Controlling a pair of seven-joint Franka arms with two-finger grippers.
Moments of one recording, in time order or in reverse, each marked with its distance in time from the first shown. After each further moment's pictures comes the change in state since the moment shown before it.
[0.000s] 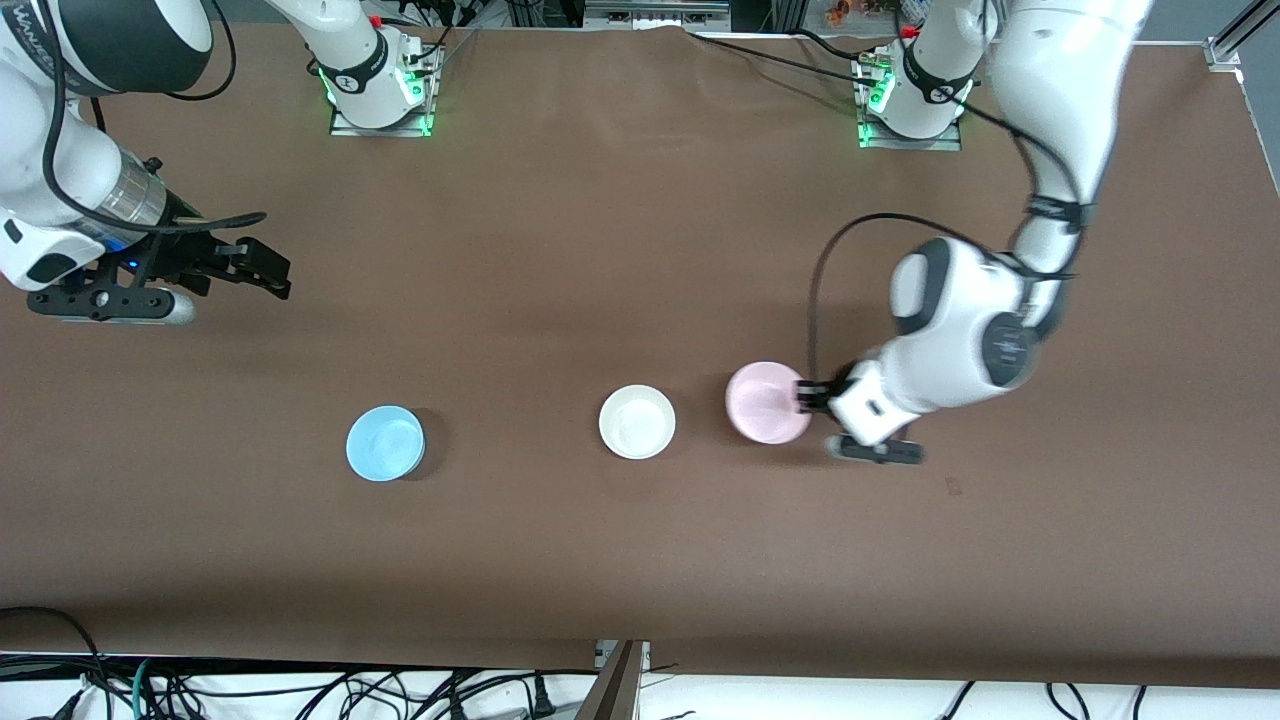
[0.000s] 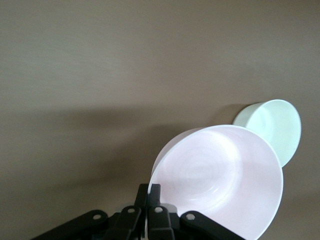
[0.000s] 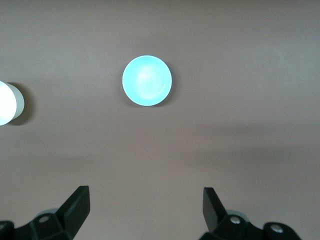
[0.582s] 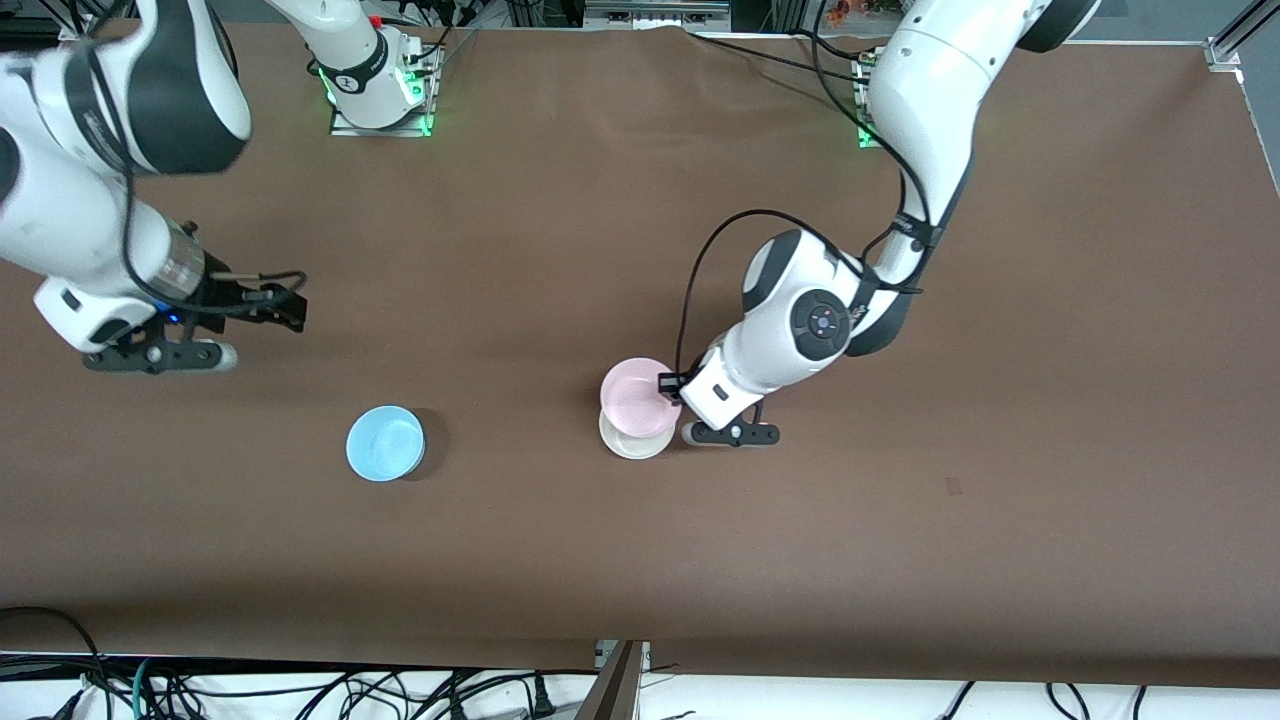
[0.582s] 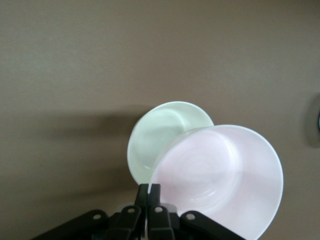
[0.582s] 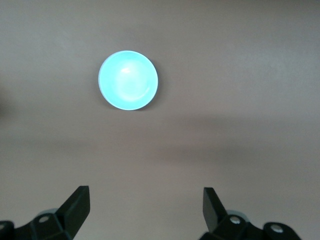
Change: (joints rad) left arm -0.194 0.180 0.002 0.246 0.000 0.053 -0.260; right arm 0.001 0.130 -0.001 0.005 -0.110 0.067 -0.104
